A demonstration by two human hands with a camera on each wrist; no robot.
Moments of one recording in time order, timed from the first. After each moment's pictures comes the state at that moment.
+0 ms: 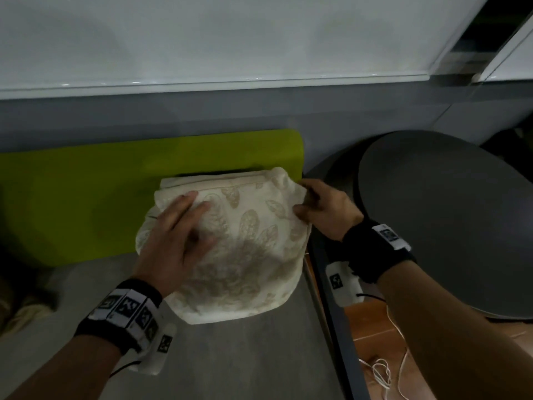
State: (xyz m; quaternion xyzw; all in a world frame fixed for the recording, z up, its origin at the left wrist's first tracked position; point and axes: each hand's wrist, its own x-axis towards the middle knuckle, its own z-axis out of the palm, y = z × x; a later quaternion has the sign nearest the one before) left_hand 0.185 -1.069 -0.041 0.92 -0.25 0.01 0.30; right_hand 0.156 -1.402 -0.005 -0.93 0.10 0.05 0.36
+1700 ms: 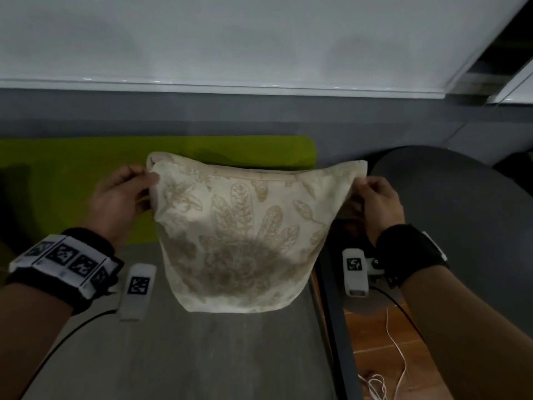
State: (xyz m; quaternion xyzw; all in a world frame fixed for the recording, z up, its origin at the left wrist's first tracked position) left_hand 0.232 -1.026 0.017 0.65 0.05 -0.05 0.76; right_hand 0.150 -1.435 0.001 -0.70 0.32 -0.15 0.63
